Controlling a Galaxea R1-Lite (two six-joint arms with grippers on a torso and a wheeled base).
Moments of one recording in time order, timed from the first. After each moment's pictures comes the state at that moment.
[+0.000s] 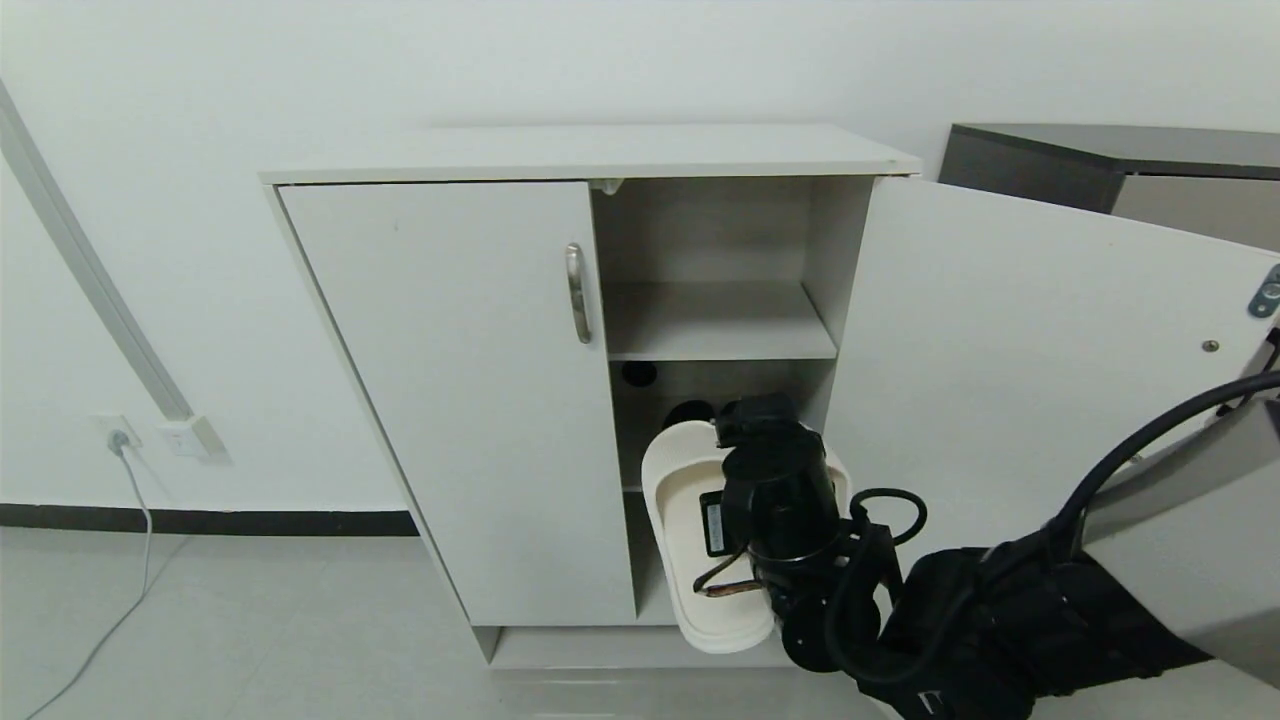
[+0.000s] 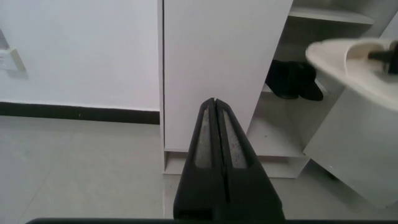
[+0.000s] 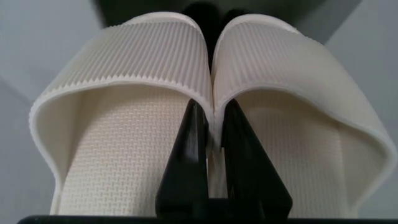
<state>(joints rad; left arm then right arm) 0.00 0.00 0.00 0.00 0.03 -0.09 0.92 2.06 -1.05 -0.68 -0.76 0.21</state>
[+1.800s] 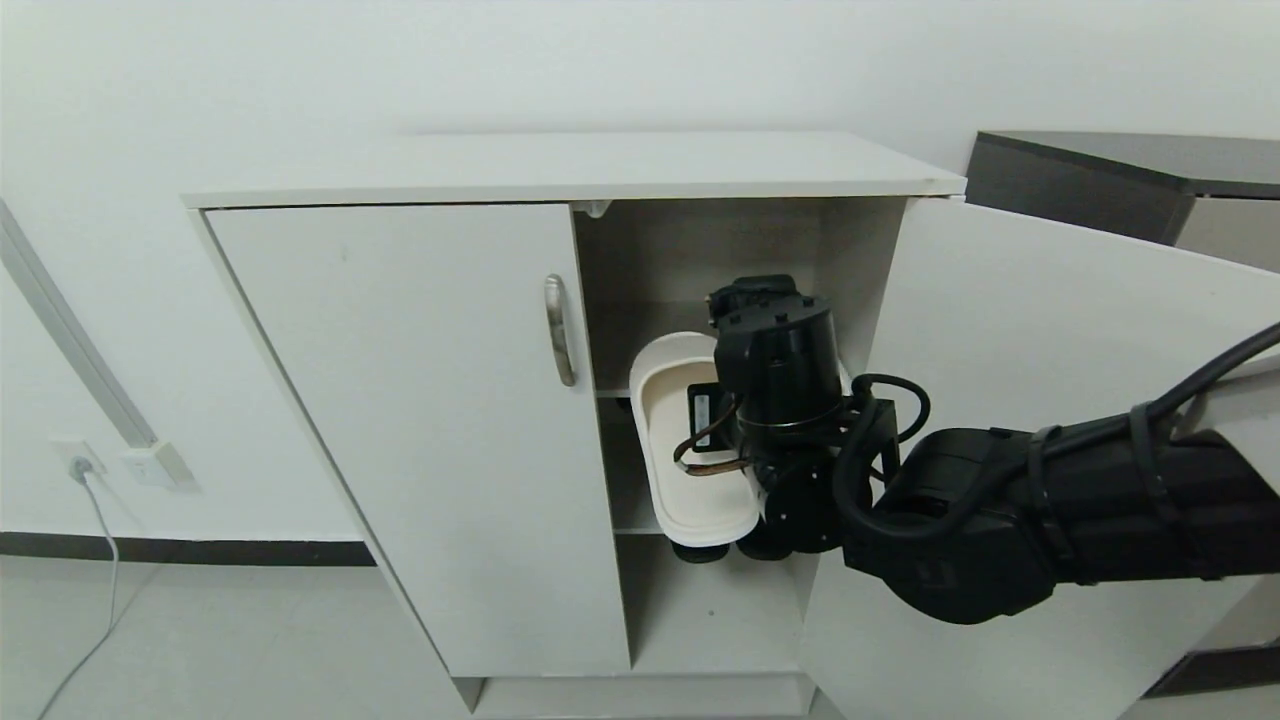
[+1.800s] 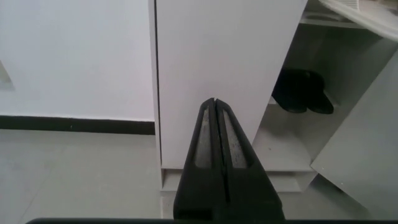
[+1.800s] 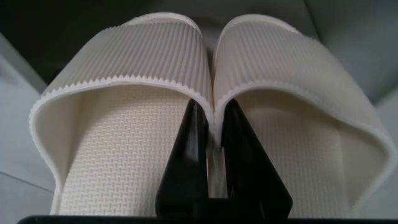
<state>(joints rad) 0.00 0.00 0.00 0.00 0.02 -0.09 0.89 2.01 -1.34 -0.45 -0.77 0.18</state>
